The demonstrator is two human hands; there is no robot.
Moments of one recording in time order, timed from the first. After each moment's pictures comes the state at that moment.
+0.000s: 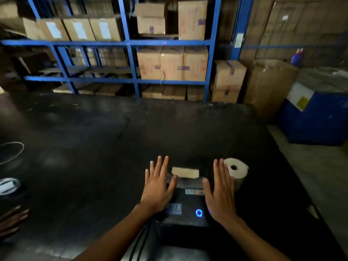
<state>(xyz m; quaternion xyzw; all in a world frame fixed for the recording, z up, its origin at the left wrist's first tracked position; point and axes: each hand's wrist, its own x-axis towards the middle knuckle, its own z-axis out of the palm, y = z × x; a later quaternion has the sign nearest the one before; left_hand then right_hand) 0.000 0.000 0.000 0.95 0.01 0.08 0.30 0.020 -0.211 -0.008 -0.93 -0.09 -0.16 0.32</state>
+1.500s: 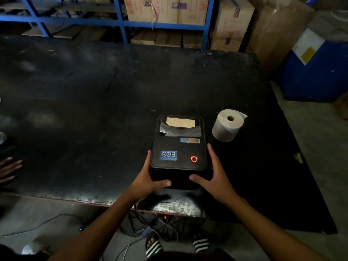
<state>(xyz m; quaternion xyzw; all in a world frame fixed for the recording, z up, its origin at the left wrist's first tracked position) -0.093 0.017 -0.089 0.74 0.07 -0.14 0.66 -0.055 -0.245 -0.055 -0.83 -0.09 0.11 0.54</state>
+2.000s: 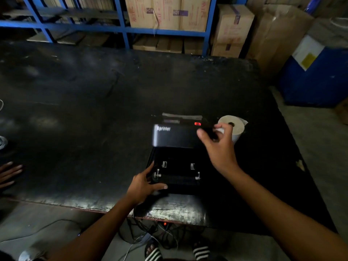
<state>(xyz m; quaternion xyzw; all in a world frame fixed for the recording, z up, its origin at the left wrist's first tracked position) -0.080 0.026 -0.101 0.82 0.14 -0.12 0.54 0.012 -0.214 0.022 -0.77 -0.01 -0.04 0.63</state>
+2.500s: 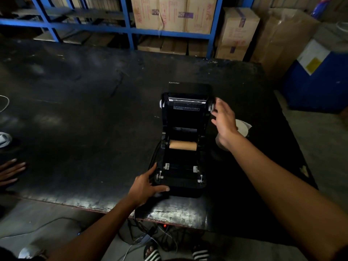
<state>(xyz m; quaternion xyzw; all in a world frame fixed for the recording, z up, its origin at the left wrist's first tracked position) -0.080 0.025 -0.088 0.85 0.13 -0.13 0.49 0.108 -0.200 0.048 -0.71 0.06 0.01 0.70</state>
